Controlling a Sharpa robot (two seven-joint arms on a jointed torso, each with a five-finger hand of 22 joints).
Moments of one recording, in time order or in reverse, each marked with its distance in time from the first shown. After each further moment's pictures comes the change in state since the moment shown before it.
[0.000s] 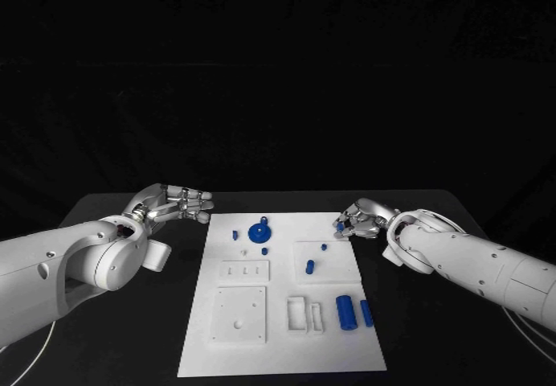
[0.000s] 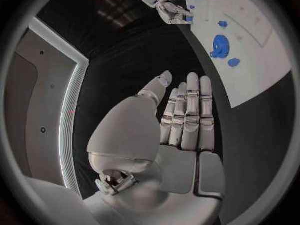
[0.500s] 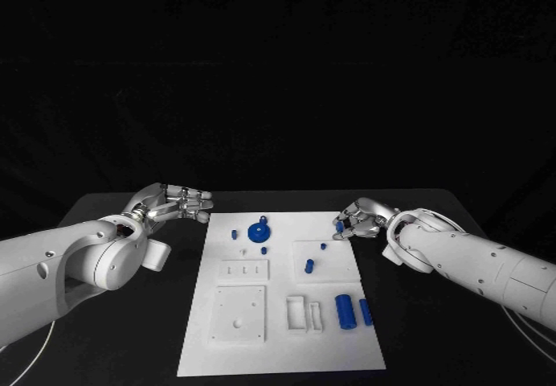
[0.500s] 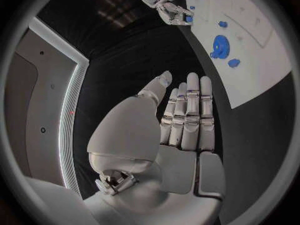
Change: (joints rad) left arm 0.000 0.001 0.000 0.000 -0.001 0.001 -0.001; left_hand 0.000 0.000 0.000 0.000 0.000 0.000 0.000 0.000 0.000 0.000 0.000 0.000 0.000 0.000 0.000 0.000 0.000 0.000 -0.004 0.004 0.000 0.001; right arm -0.001 0.000 0.000 0.000 0.000 -0.001 0.000; right_hand 0.047 -0.043 -0.167 0.082 0.026 -0.077 0.023 0.000 0.000 -0.008 0.007 0.000 -0.010 -0.004 0.004 0.000 -0.002 0.000 0.000 0.007 0.000 0.000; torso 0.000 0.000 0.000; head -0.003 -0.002
